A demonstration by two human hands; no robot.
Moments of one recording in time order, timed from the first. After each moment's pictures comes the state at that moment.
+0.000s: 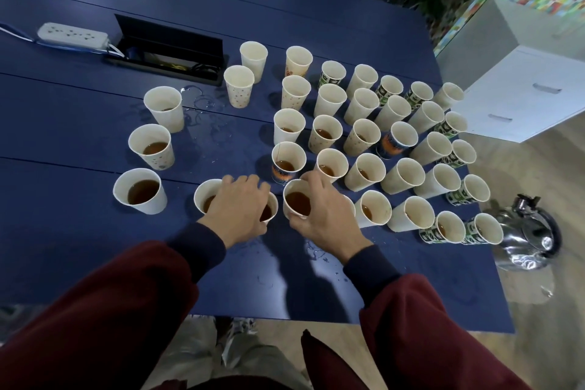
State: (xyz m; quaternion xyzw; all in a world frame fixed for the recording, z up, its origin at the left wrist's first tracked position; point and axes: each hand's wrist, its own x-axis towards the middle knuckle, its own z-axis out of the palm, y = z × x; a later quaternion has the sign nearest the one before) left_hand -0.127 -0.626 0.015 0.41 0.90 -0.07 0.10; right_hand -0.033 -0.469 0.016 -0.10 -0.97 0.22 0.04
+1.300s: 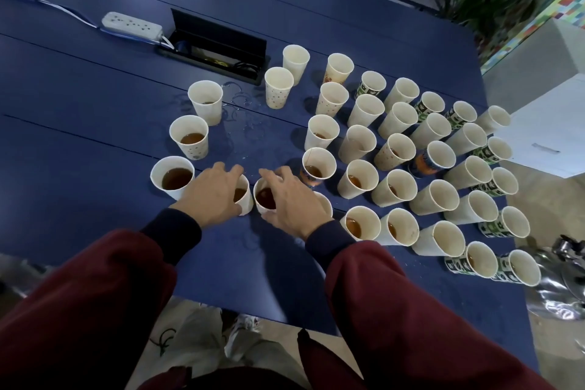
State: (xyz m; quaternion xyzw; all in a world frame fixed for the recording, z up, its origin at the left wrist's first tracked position) left_hand -0.163 -0.698 0.014 0.24 0.94 0.07 0.22; right_hand -0.105 -0.525 -0.011 0.05 -0.98 0.17 -0.10
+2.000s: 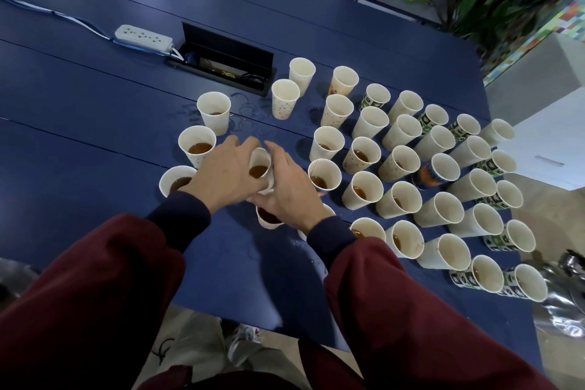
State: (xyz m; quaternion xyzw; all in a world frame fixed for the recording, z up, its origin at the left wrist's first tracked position) left_hand -0.189 -0.681 0.050 0.21 0.95 0.21 0.12; right_hand -0.136 -0.542 0.021 0.01 -0.94 0.34 -0.02
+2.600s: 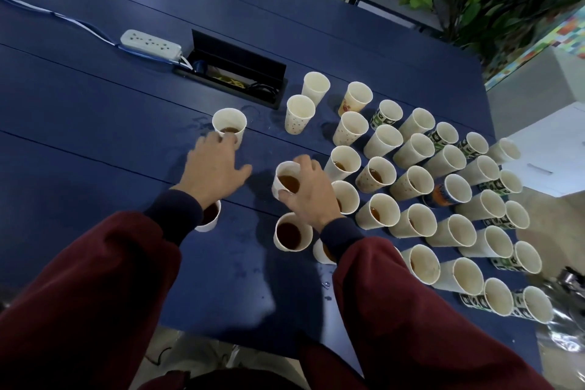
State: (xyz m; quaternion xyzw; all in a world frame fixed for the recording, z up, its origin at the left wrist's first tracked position) left_hand -0.257 -0.725 0.033 0.13 0.97 0.21 0.09; right_hand -0.181 -0.539 0.011 -0.11 -0.95 0.29 -0.03
